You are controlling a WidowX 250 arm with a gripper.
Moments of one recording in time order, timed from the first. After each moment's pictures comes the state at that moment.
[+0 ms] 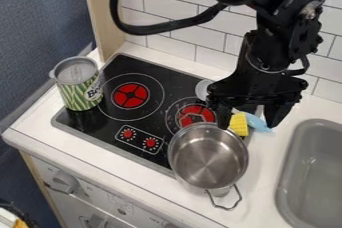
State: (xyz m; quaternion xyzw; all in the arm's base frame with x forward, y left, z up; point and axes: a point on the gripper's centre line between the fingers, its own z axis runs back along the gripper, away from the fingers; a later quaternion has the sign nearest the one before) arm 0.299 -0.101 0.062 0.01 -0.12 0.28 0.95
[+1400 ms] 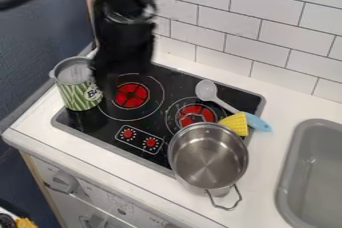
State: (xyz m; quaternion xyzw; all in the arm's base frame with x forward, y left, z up) arm 0.270 0.070 0.081 0.05 -0.11 0.65 0.75
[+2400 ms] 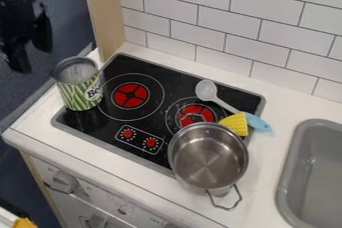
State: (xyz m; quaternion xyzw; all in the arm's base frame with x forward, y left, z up) arm 0.262 0.226 0.053 0.06 -0.07 0.78 0.62
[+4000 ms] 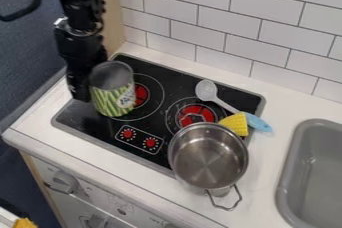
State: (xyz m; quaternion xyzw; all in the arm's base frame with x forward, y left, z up) arm 0.297 0.147 0.008 0.05 -0.06 0.77 0.63
